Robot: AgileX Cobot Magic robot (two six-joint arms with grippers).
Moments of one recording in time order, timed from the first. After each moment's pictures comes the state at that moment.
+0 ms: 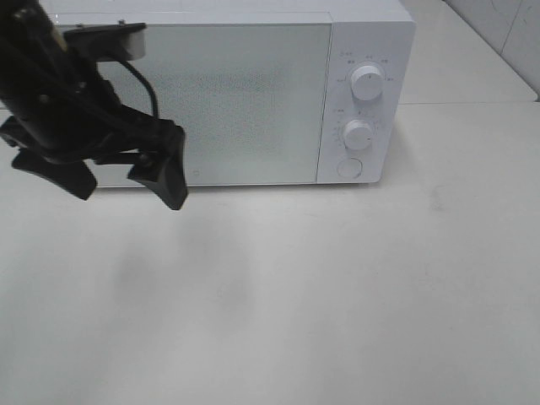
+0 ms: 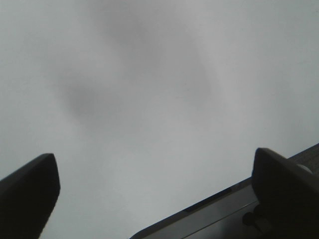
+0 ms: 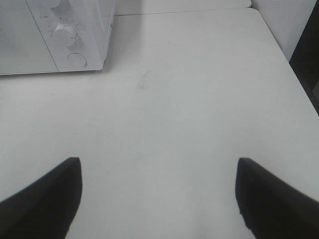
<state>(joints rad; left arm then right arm) -0.52 1.60 -1.19 -0.14 0.96 -0.06 0.09 0.00 -0.52 -0.03 1.04 0.14</state>
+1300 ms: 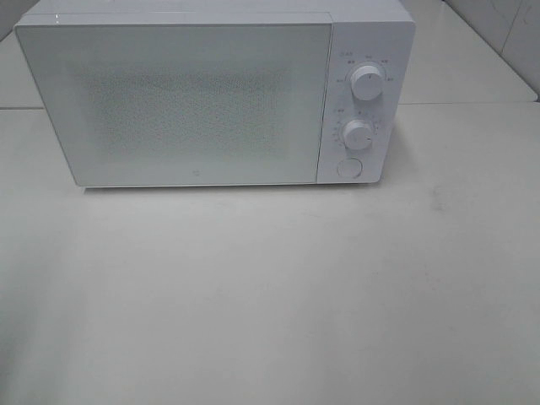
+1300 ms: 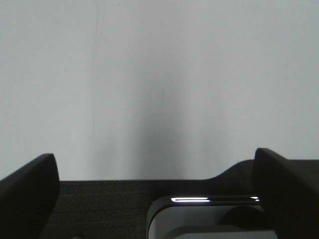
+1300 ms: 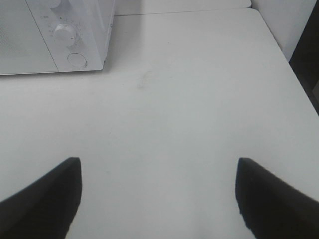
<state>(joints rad) -0.07 0.62 -0.51 -0.01 1.02 -0.07 0.09 0.00 -0.52 -0.03 1.04 0.14</state>
